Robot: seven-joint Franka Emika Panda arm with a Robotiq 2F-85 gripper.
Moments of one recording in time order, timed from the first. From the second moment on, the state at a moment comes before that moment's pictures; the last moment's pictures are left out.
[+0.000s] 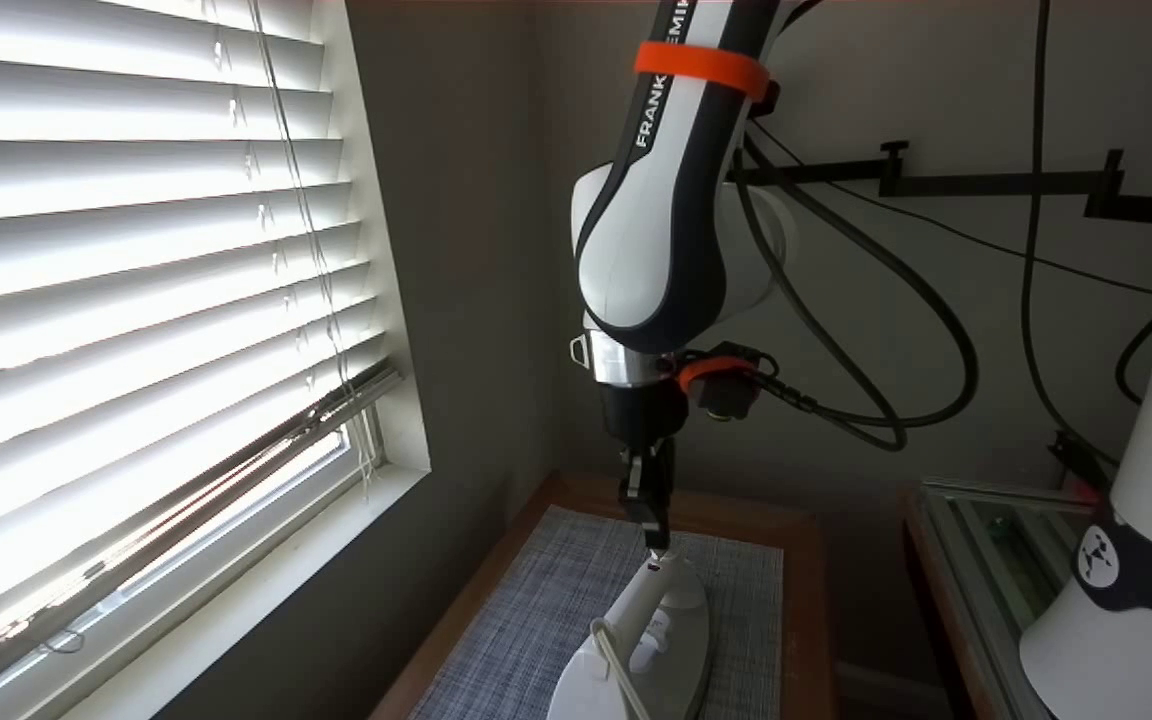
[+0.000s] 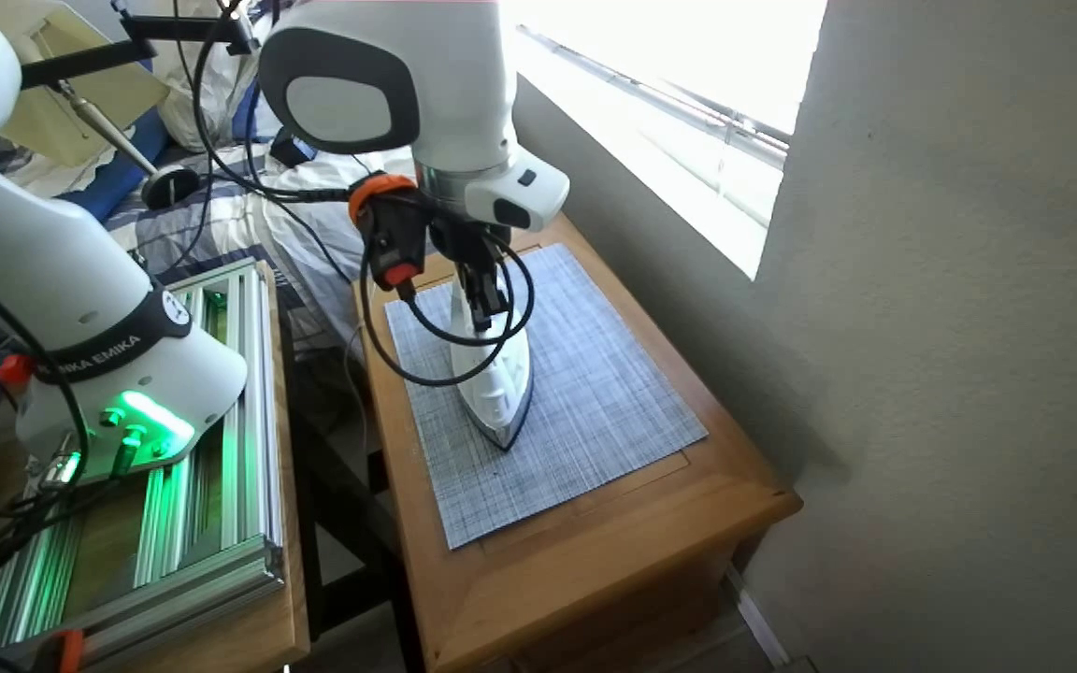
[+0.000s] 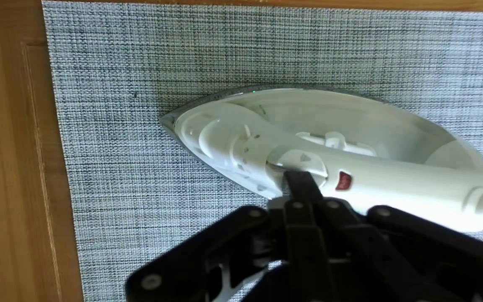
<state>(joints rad) -0.13 0.13 -0.09 -2.75 0.18 2.74 -0.36</state>
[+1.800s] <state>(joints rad) -0.19 0.16 -0.01 -2.75 0.28 2.82 -0.45</state>
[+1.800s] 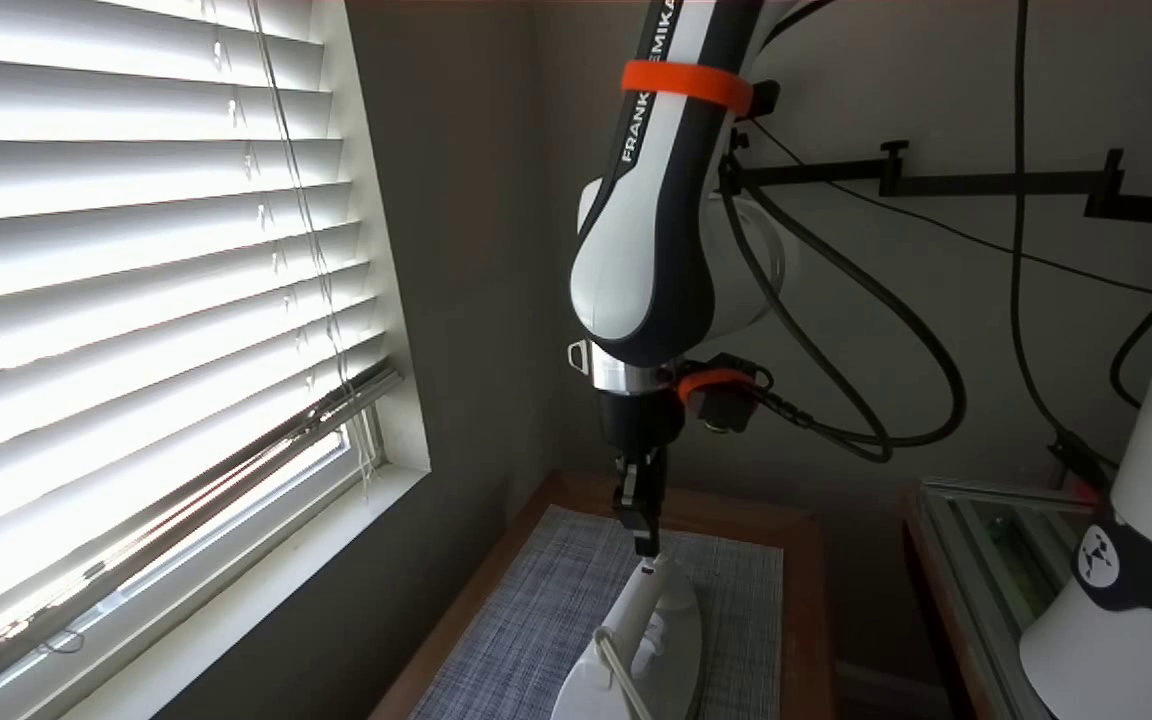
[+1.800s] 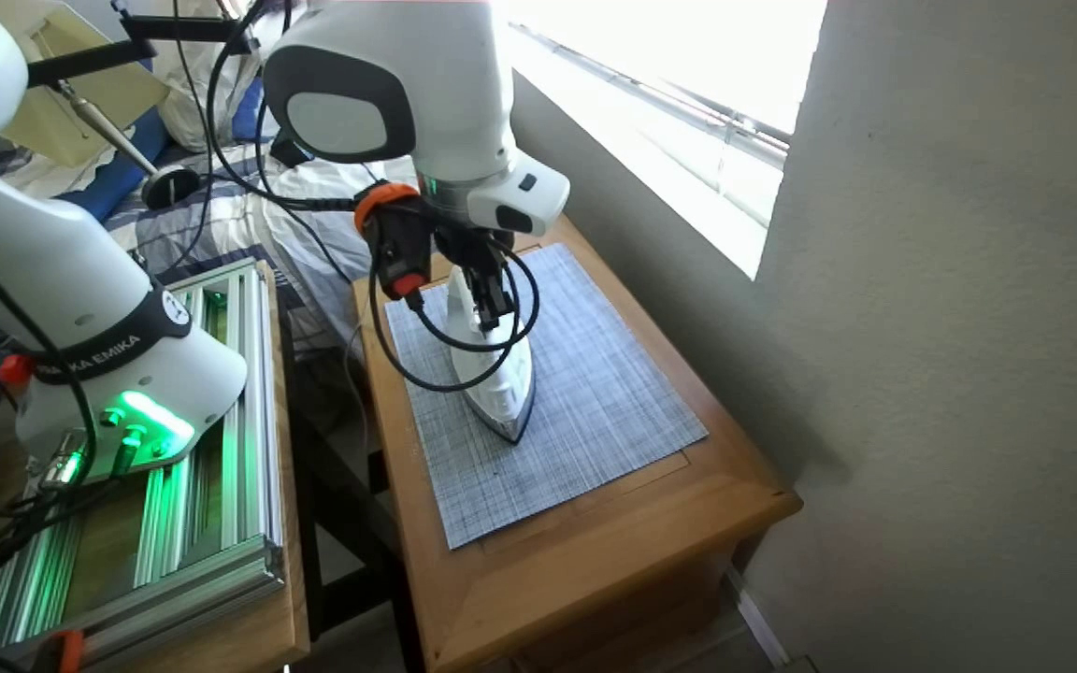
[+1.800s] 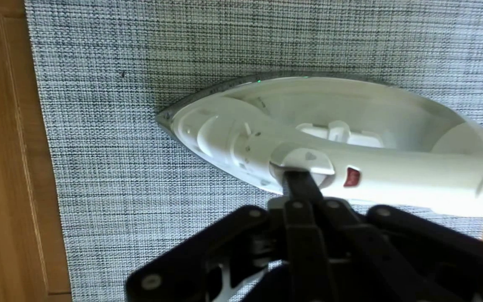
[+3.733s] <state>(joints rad) -0.16 -0.15 -0.06 -2.74 -0.02 2.63 -0.27</state>
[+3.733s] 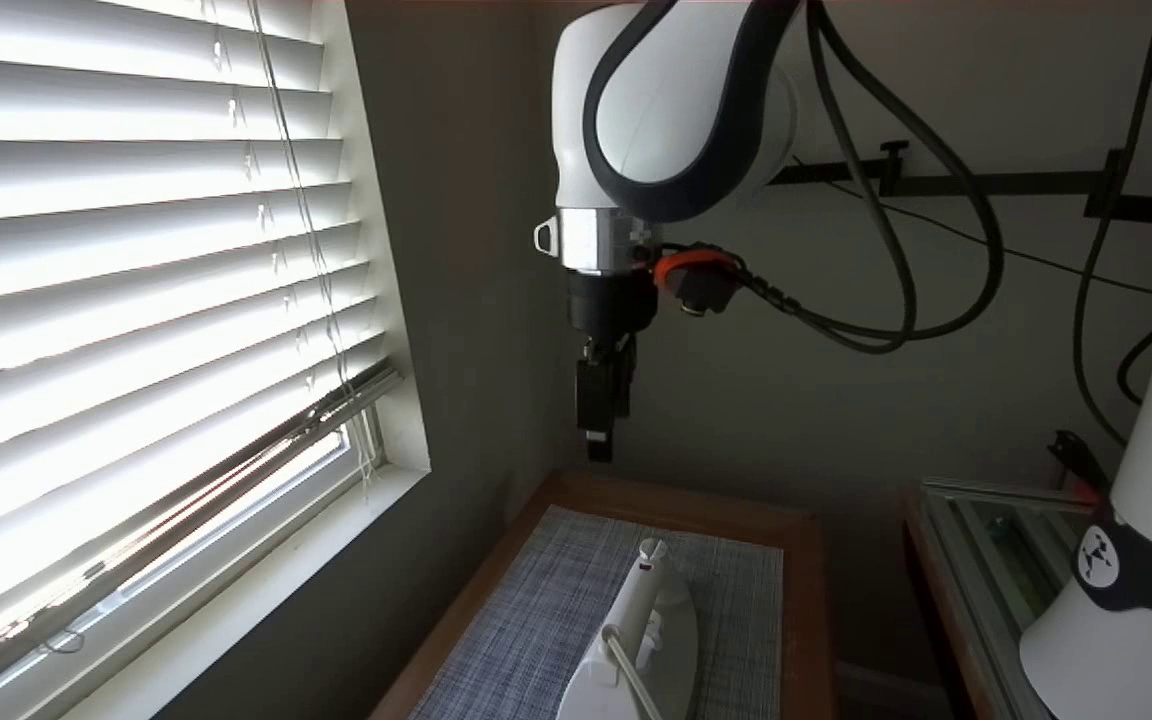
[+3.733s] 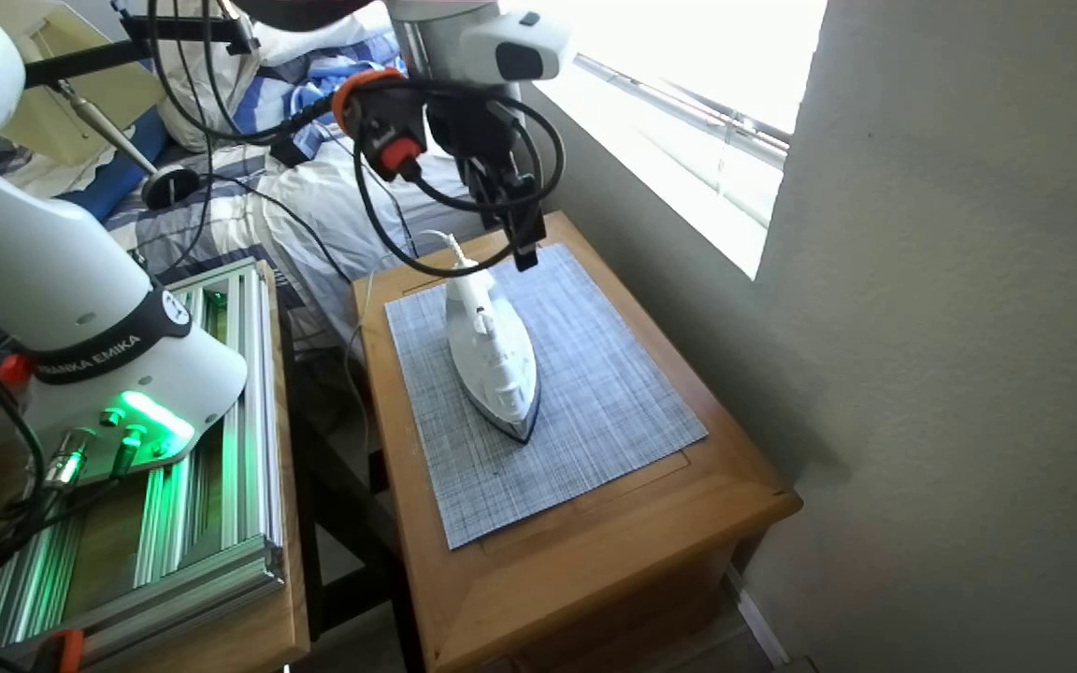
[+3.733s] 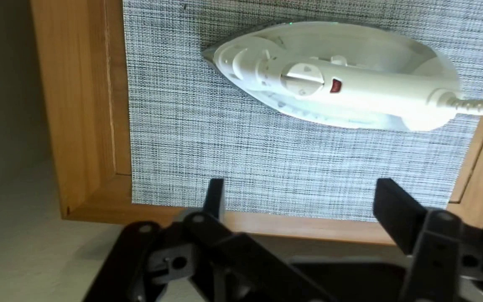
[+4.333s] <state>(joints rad) -0.14 -0.38 -0.05 -2.74 -0.08 2.43 -0.17</state>
